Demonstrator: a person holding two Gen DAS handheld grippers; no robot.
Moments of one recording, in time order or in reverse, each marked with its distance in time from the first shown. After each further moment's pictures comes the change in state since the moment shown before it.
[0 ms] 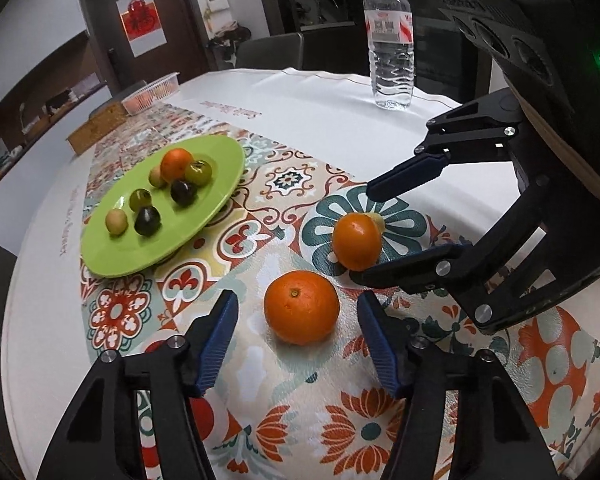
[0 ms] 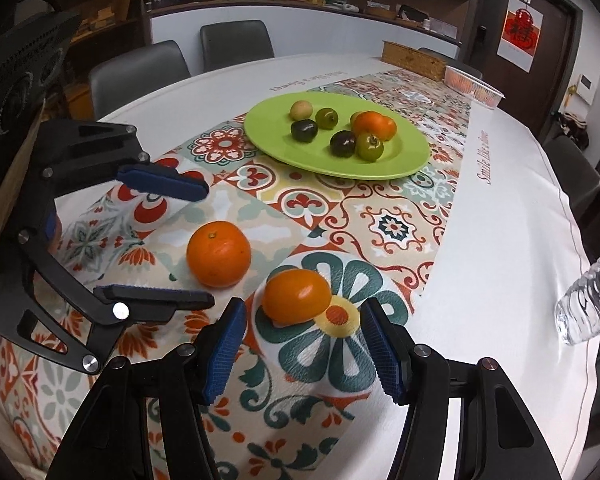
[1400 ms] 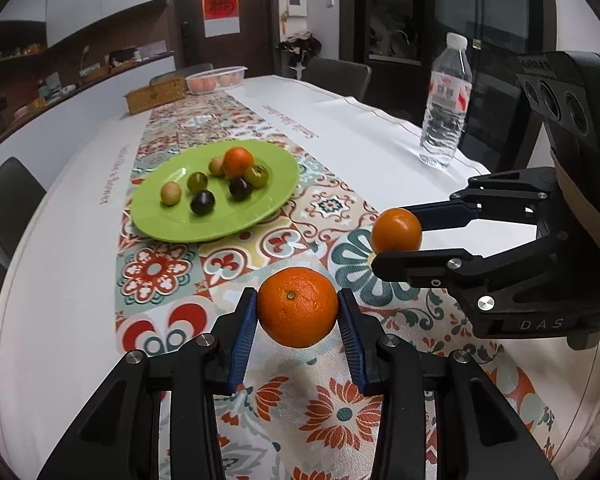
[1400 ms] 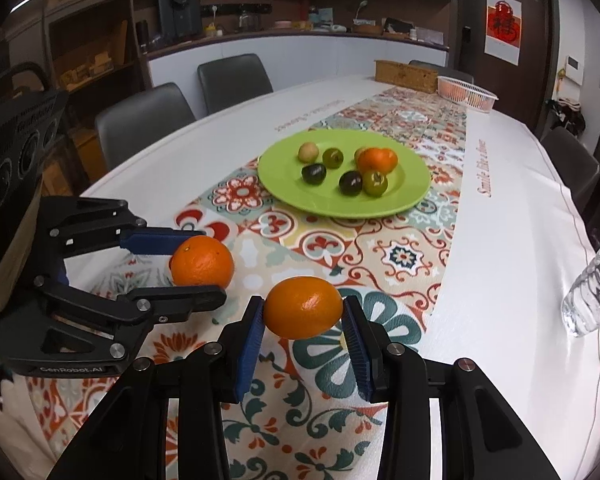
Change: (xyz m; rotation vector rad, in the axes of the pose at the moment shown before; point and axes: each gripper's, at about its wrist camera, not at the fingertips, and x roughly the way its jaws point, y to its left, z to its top) left arm -0.050 0.015 -0.004 -0.294 -0.071 0.077; right arm -0.035 0.005 0.015 0.109 -0.113 0.043
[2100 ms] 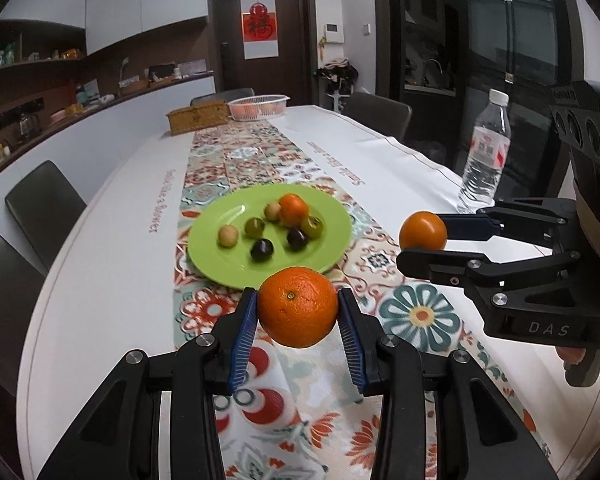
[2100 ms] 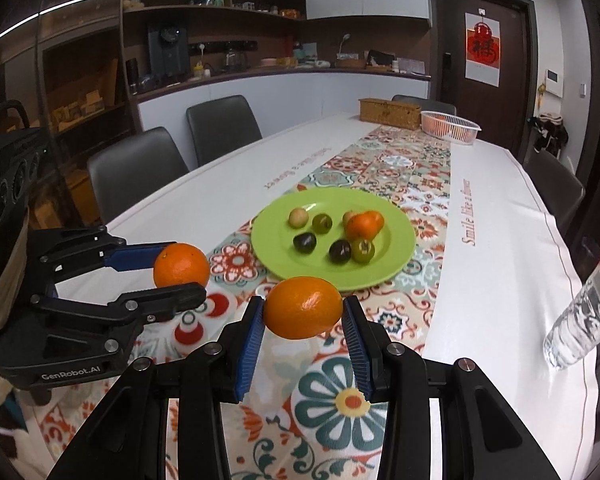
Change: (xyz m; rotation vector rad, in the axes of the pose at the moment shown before) left arm -0.025 0.033 0.032 -0.064 -0.091 0.110; right arm -0.014 -0.001 0.042 0.040 -0.127 -0.036
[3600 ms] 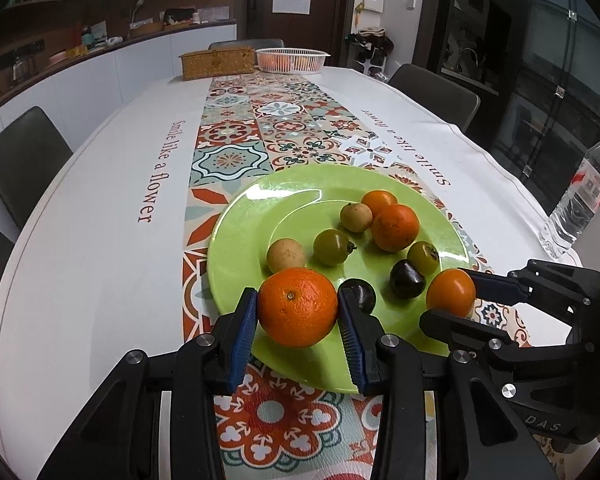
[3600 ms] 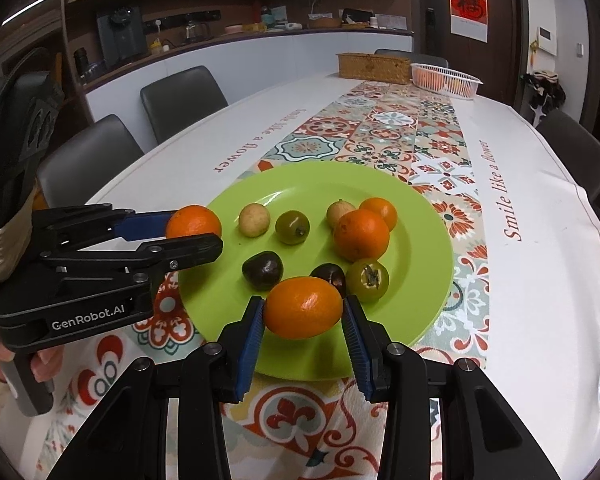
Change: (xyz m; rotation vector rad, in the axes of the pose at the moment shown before) left arm 0.147 0.089 0.038 -0.126 0.152 -0.022; right arm 0.139 -0.025 0.029 0.095 0.136 -0.042
